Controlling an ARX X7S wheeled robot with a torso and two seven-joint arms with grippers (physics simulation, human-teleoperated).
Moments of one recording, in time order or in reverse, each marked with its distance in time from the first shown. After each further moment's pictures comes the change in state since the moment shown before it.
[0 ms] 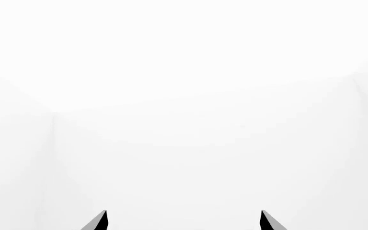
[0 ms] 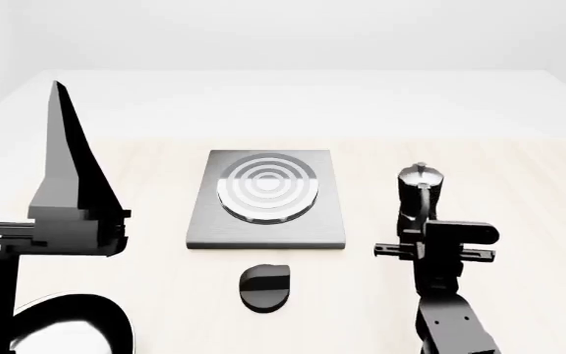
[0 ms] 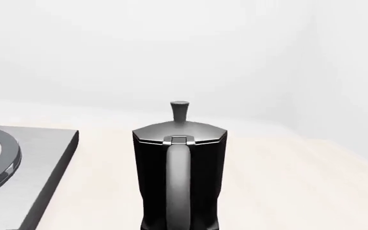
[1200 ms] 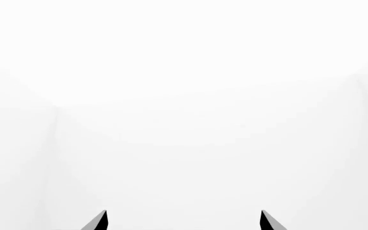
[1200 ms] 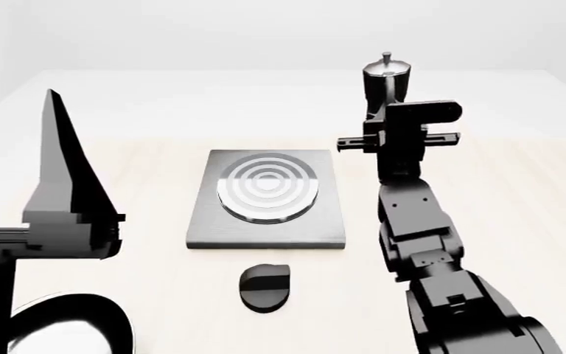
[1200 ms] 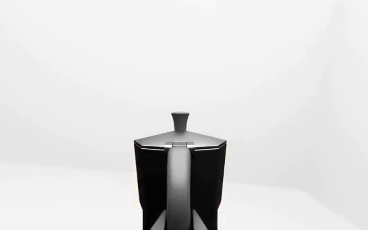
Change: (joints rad) left arm 0.047 -0.019 0.002 -0.024 0.021 0.057 -0.009; right arm 0.576 -0.219 0.048 0.502 -0.182 -0.120 -0.057
